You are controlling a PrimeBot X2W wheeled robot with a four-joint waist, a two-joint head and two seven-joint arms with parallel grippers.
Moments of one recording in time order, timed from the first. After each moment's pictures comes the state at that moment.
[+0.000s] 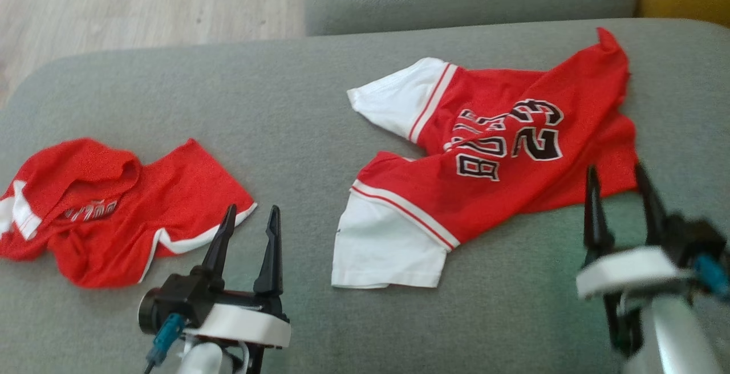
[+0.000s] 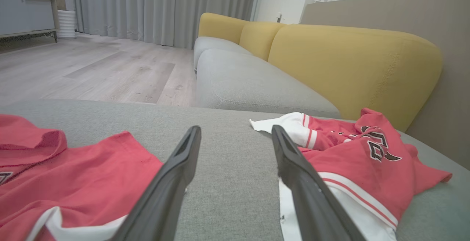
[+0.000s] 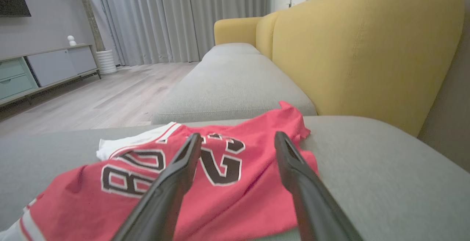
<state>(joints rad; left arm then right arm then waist) -0.09 0.05 -0.27 0.28 -0.29 -0.06 -0.25 -0.16 -0.05 -0.09 0.36 0.06 0.12 -0.25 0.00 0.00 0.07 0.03</state>
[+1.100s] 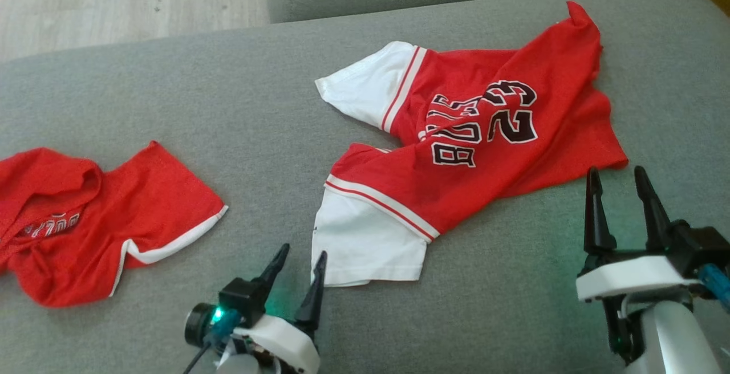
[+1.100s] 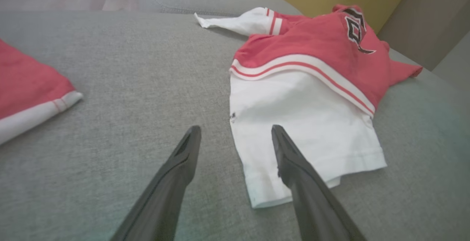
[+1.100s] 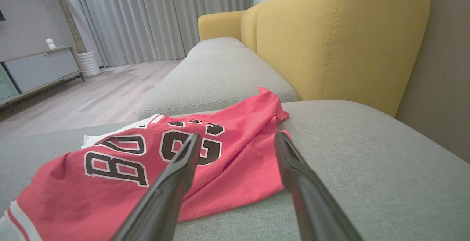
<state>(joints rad) -0.20 0.05 -0.46 0.62 -0.33 -0.10 -0.25 -0.10 -0.05 -0.08 0.29 0.10 0.12 -0.25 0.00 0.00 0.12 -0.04</state>
